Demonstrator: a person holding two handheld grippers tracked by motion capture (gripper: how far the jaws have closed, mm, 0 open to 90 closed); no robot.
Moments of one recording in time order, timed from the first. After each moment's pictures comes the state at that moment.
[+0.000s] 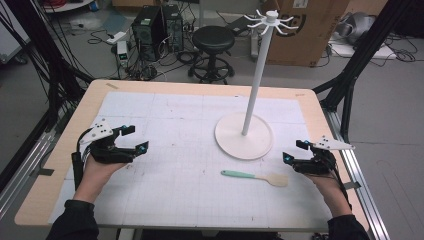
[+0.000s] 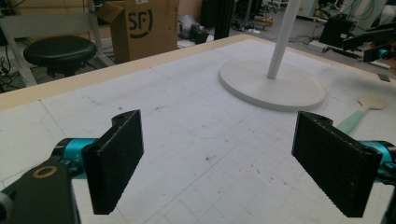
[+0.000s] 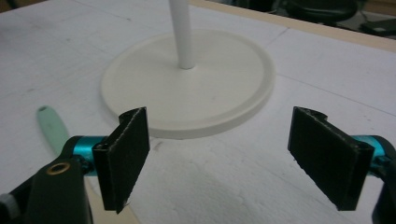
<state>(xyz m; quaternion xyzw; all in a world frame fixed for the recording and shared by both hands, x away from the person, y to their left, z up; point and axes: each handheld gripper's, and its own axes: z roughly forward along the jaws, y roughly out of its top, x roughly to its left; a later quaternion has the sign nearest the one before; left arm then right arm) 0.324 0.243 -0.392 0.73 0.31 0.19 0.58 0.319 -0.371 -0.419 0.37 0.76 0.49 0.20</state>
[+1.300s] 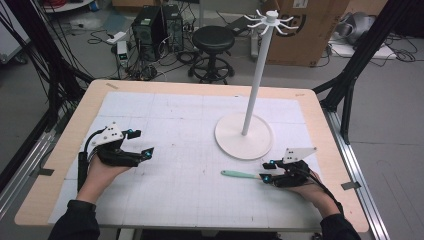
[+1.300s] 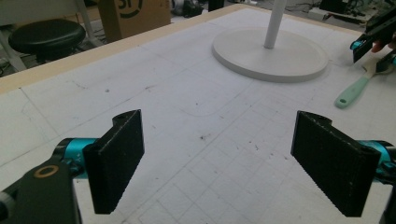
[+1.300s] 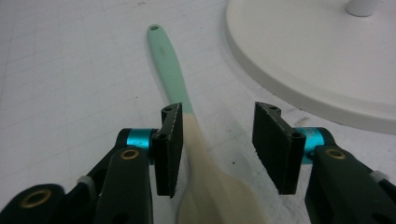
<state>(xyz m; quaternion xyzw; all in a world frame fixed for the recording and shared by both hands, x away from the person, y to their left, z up) 0.325 0.231 -0.401 0.77 0.29 0.18 0.54 0.315 -0.314 -0.447 0.22 0.87 0.44 0.06</state>
